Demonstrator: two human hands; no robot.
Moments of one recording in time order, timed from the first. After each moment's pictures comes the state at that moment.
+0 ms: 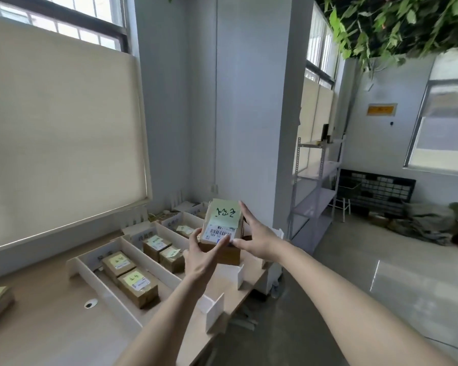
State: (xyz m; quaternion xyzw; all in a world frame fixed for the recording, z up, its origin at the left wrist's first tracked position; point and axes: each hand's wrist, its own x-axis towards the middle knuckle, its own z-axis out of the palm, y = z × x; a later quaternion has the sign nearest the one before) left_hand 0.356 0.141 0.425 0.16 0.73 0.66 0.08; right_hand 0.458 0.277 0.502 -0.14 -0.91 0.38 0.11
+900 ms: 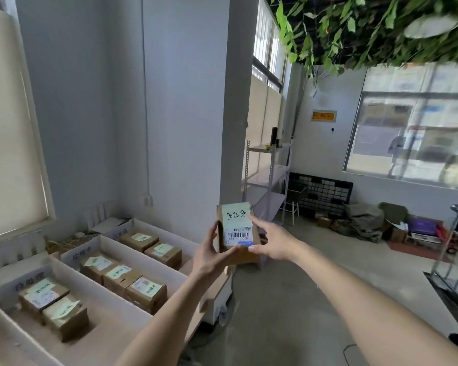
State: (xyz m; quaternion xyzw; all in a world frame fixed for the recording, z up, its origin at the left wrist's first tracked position) left_hand 0.267 0.526 0.426 0.40 0.68 0.61 0.13; right_hand 0.411 0.663 0.500 -0.26 -0.91 0.30 0.12
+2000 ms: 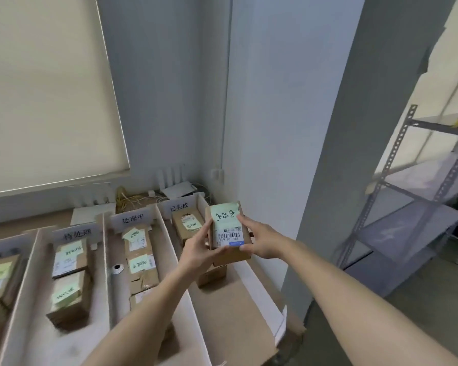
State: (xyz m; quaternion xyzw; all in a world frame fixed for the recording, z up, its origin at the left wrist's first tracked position) left_hand -0.118 0.823 0.305 0.15 0.83 0.54 0.04; right_hand -0.089 1.028 0.365 0.02 -0.94 0.31 -0.11
